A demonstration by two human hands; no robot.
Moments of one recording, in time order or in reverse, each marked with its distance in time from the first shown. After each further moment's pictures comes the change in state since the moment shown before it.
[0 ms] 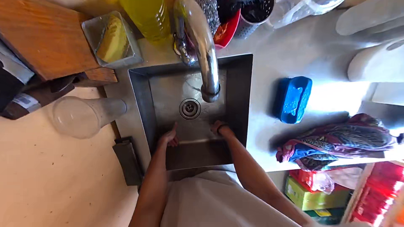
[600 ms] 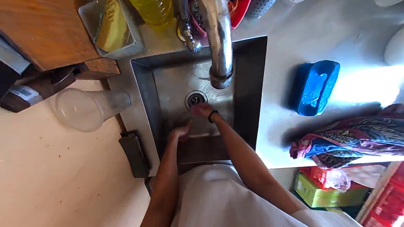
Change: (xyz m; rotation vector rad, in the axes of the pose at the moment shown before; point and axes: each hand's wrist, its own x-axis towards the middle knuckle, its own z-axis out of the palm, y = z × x) left_hand 0.003 0.009 0.021 0.106 -0.016 0.083; right_hand 0.036 -0.074 0.020 0.652 -0.151 -0.497
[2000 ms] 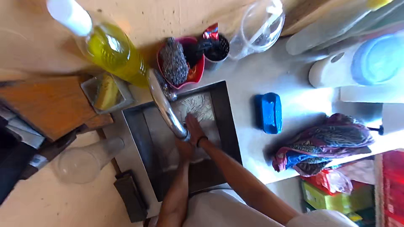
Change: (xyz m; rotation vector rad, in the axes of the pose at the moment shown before) left_hand 0.079 0.053 0.054 0.352 1.103 0.807; right_hand -0.001 -0.007 -0.012 -0.752 0.518 -0.477
